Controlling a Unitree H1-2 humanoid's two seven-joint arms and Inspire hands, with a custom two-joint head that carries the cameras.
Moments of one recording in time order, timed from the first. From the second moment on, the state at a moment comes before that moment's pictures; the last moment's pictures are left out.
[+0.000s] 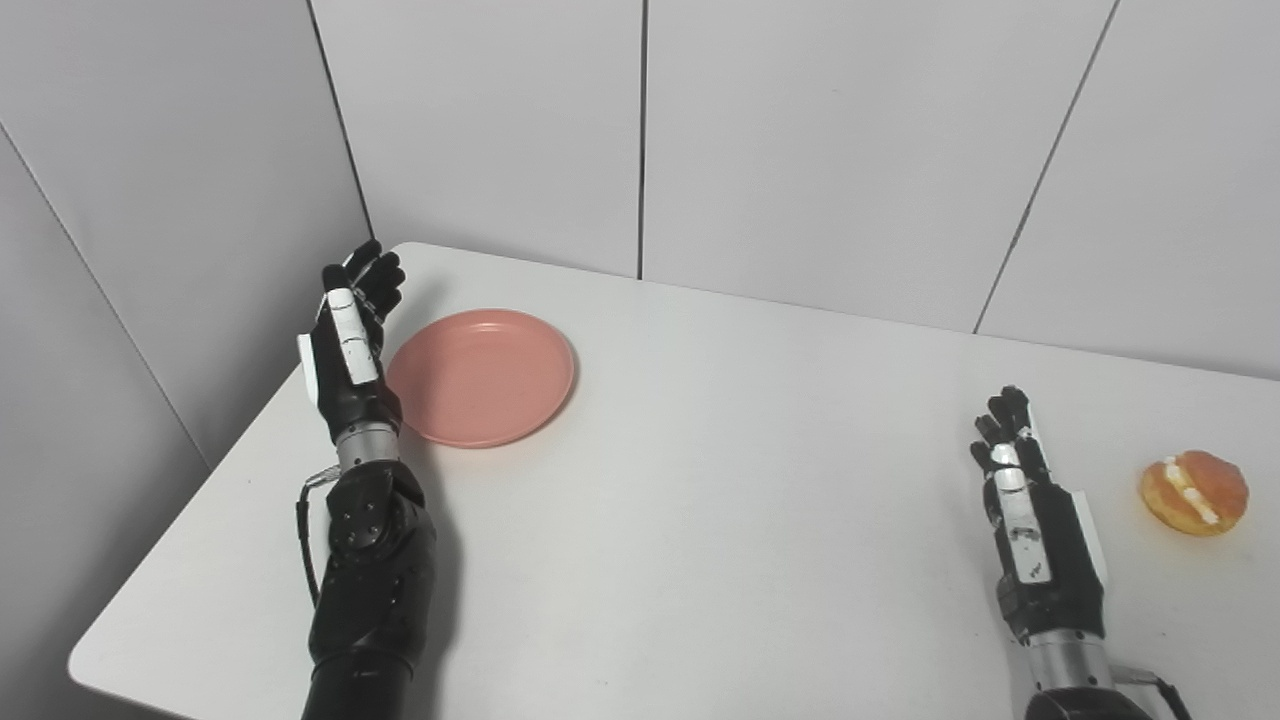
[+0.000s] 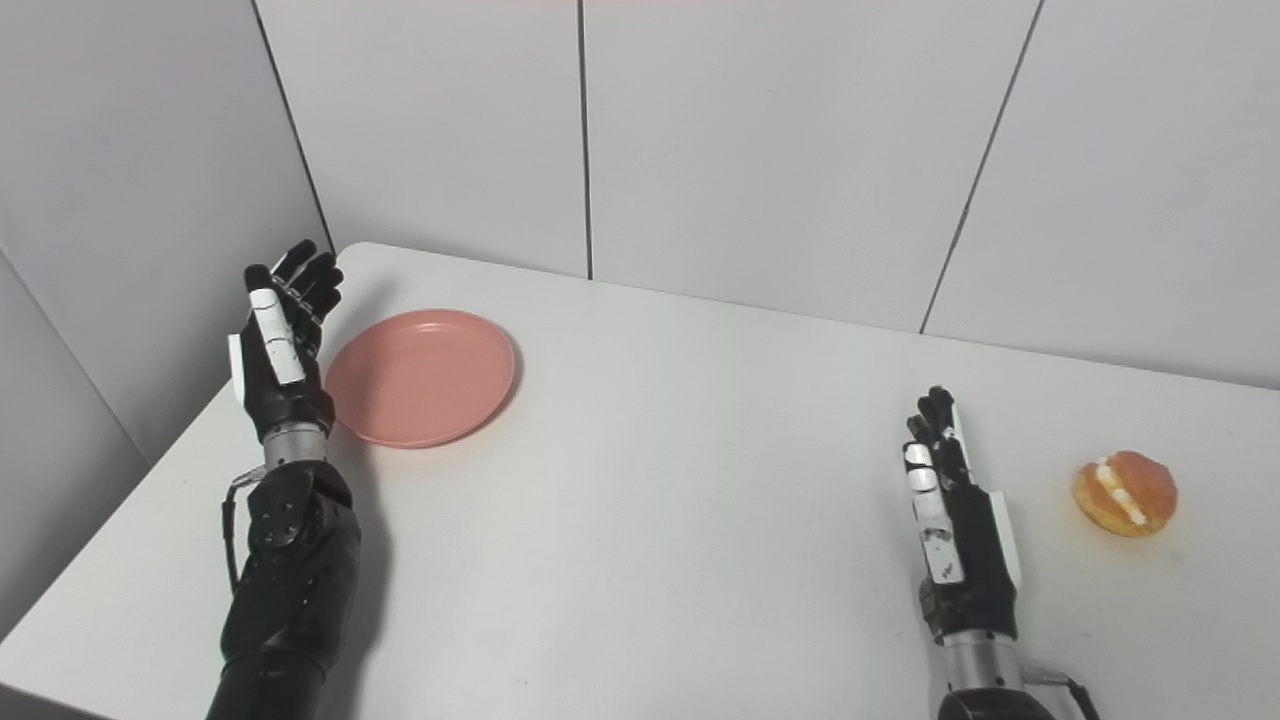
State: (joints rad) left arm -0.48 0.19 0.42 0.46 -0.22 -0.35 0.22; right arm -0.33 -0.04 -0.01 0.28 0.10 -0.22 0.12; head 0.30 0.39
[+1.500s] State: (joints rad) left arm -0.48 0.24 0.29 0.52 -0.25 -0.14 0.13; right arm -0.33 -0.04 0.00 0.27 0.10 -0.22 0.12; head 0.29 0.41
